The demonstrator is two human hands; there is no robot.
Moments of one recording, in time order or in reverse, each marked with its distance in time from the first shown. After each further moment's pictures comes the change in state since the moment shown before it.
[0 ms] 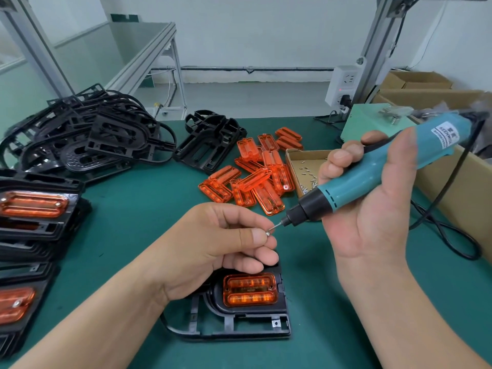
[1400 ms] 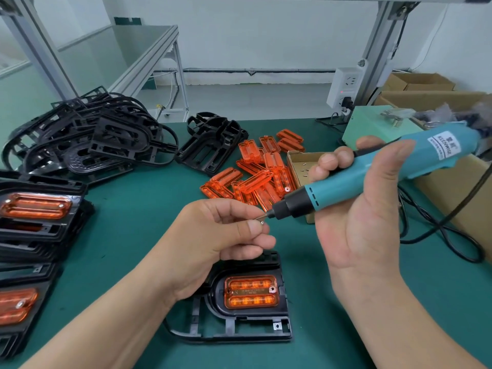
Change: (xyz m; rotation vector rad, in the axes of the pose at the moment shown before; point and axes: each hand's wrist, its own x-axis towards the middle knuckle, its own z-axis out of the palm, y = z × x) left_hand 0.004 -0.004 0.003 -0.042 0.184 0.095; right_hand -0.010 0.008 0.006 -0.112 -0.007 -0.057
